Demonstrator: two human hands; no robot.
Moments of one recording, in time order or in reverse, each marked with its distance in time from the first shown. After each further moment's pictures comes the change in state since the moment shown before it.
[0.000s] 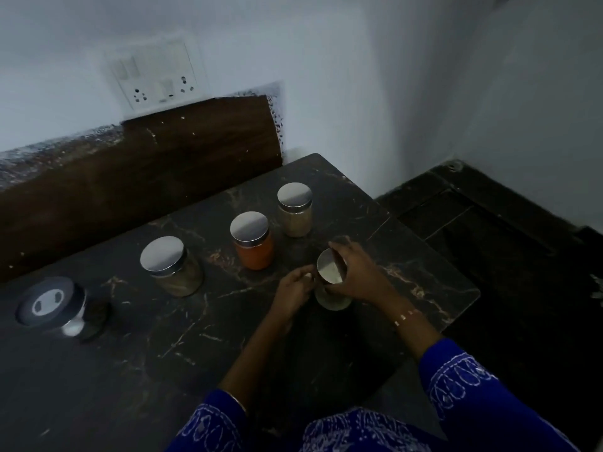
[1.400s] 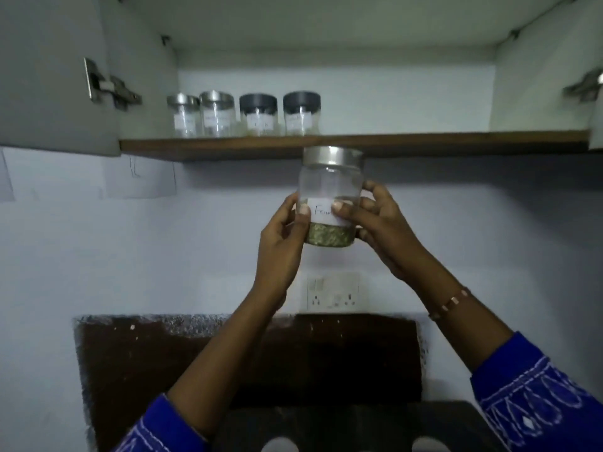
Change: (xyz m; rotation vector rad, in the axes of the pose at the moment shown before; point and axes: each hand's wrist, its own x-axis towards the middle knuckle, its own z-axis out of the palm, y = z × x) left_hand -0.176 0.325 -0.123 0.084 0.676 1.307; right_hand 0.076 -0.351 -0.231 0.901 0.004 -0.912
